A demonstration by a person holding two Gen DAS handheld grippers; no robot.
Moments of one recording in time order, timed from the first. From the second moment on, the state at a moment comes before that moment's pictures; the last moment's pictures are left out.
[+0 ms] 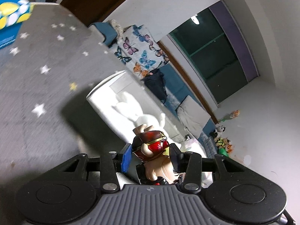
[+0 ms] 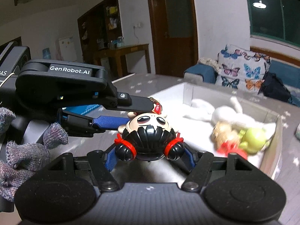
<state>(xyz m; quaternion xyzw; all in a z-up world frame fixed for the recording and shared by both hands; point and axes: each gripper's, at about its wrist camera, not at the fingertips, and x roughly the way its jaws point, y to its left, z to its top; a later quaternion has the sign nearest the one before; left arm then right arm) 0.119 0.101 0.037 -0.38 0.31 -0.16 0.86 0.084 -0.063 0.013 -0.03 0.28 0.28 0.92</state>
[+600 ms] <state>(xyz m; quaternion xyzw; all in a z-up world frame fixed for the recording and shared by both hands) 0.224 0.081 0.036 -0.37 0.33 -0.15 0.86 0.194 -0.075 0.018 -0.01 0.31 0.26 0.91</state>
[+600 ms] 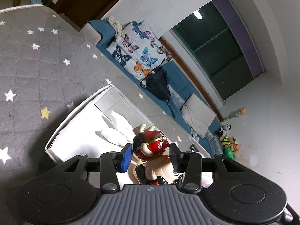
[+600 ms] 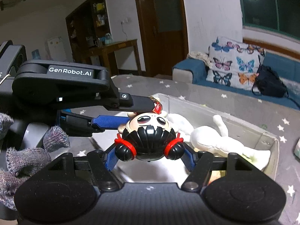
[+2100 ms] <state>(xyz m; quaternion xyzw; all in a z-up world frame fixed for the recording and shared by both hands) 0.259 0.058 0.004 -0.25 0.38 -0.11 0.88 0.246 -0.045 -0.034 -0.06 0.46 0.23 0.86</state>
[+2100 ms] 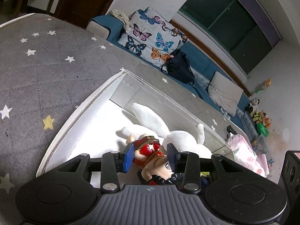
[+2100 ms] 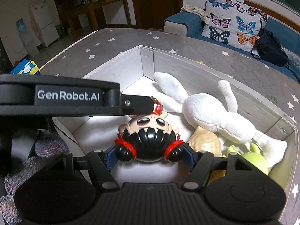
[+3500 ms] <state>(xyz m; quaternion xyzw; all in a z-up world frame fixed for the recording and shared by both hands) 0.231 0.057 0.024 -0.22 0.35 -0.10 0.90 0.210 -0.052 -0.016 -0.08 0.38 0.22 0.90</state>
